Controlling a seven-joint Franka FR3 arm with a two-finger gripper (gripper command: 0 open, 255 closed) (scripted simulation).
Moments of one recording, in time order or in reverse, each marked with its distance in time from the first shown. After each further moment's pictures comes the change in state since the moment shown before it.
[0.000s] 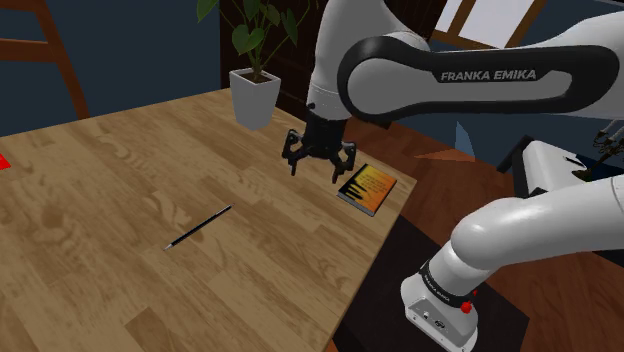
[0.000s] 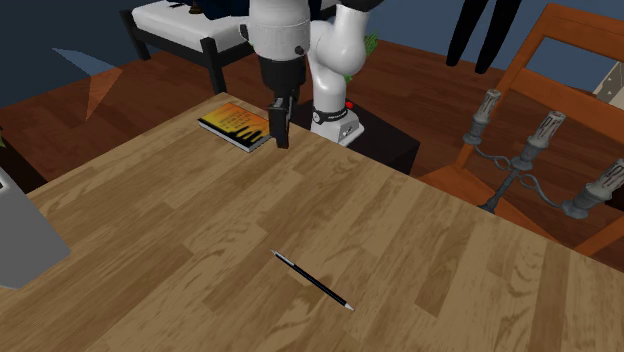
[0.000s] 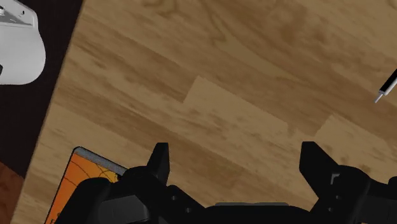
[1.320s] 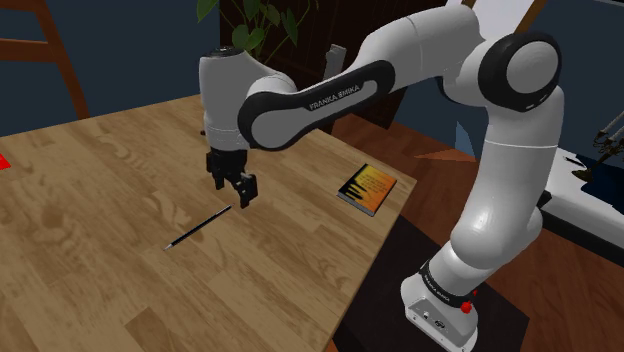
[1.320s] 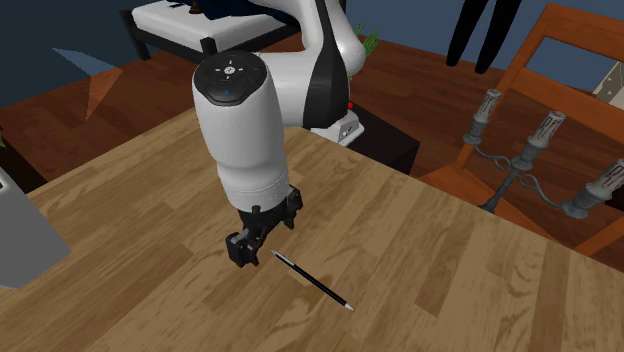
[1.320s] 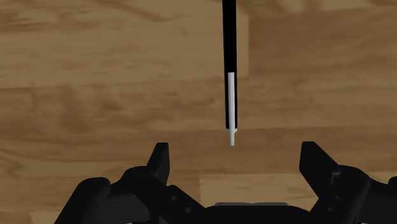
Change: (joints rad) arm -0.004 0.967 0.242 0.470 -0.708 0.179 1.123
